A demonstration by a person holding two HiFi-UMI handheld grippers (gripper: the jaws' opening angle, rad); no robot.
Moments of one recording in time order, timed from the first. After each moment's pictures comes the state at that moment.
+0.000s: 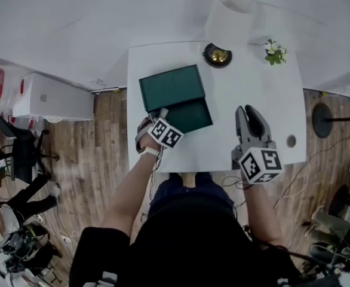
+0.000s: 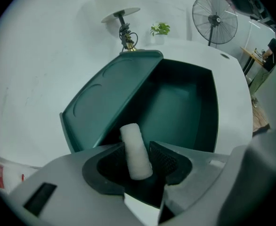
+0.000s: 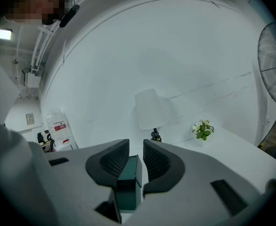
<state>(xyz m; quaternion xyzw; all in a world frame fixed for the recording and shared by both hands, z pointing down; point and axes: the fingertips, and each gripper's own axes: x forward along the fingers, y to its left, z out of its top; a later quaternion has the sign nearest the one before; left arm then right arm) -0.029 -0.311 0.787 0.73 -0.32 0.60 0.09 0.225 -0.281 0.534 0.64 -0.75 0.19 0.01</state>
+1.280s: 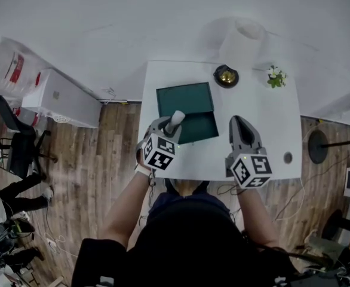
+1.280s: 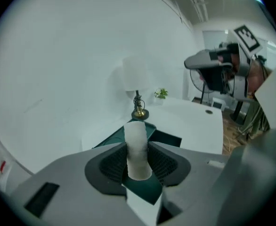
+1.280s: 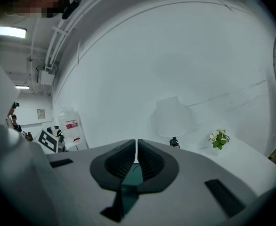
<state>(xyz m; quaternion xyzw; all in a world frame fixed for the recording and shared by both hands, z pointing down) -0.021 -0.289 0.608 0.86 -0.37 0.35 0.07 0.155 -0.268 0.487 0.60 -0.79 0.15 0.01</state>
